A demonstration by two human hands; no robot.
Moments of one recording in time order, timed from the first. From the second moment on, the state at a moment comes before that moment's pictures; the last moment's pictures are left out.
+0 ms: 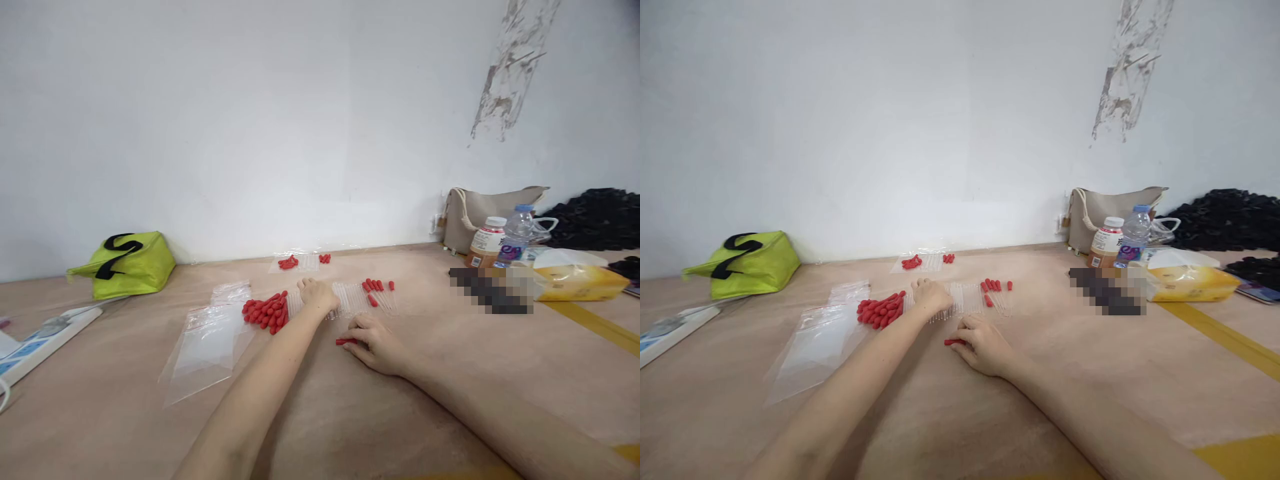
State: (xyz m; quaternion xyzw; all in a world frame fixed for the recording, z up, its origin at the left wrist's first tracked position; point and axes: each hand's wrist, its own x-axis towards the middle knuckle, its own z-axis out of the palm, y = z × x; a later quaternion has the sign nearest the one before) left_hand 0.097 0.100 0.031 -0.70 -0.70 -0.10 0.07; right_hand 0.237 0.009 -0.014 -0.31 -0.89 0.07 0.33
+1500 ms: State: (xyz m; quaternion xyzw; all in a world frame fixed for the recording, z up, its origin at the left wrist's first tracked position) left_hand 0.005 0.001 -0.003 -0.91 -0.26 -0.31 0.07; right_hand 0.228 0.003 -0.011 -0.32 -0.85 0.15 0.40
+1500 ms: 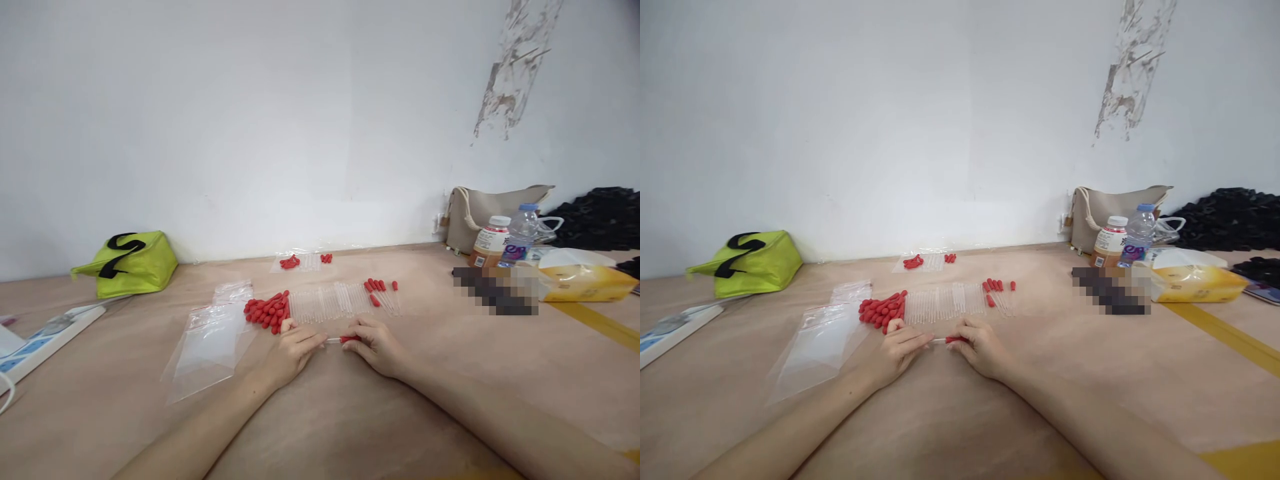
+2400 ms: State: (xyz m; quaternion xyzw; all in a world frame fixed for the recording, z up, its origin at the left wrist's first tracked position) left_hand 0.015 -0.005 -0.005 -0.92 -0.26 -0.27 0.11; right_hand 0.225 -0.004 -0.013 -0.28 -0.89 0.08 0.36
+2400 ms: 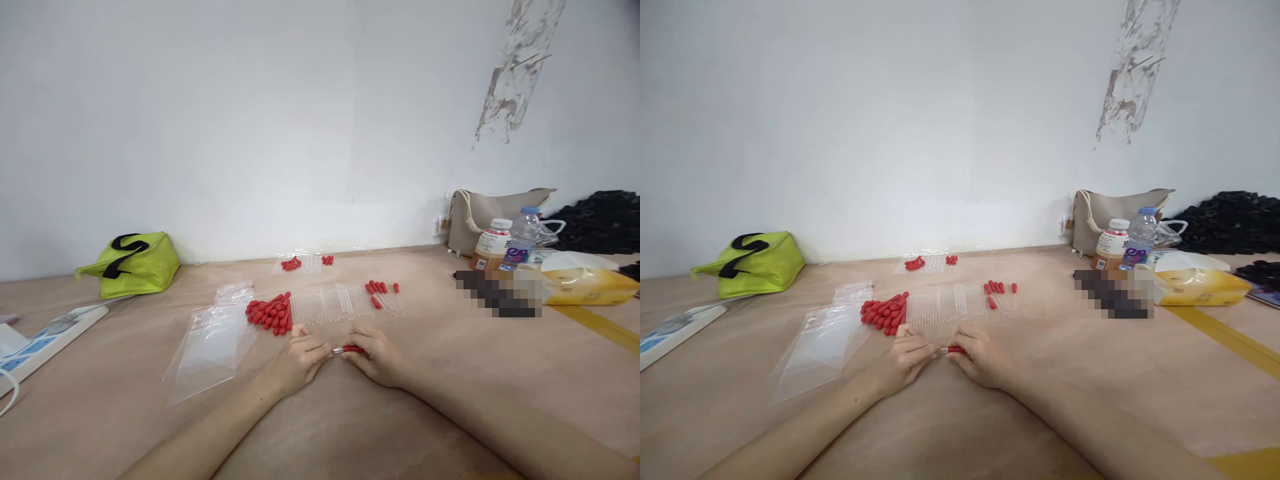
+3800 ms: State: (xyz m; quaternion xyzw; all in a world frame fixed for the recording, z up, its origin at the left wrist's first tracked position) left_hand 0.013 -0.006 0.000 -0.90 -0.32 -0.31 -0.03; right_hand 0.279 0.123 0.005 -0.71 -0.58 0.05 0.39
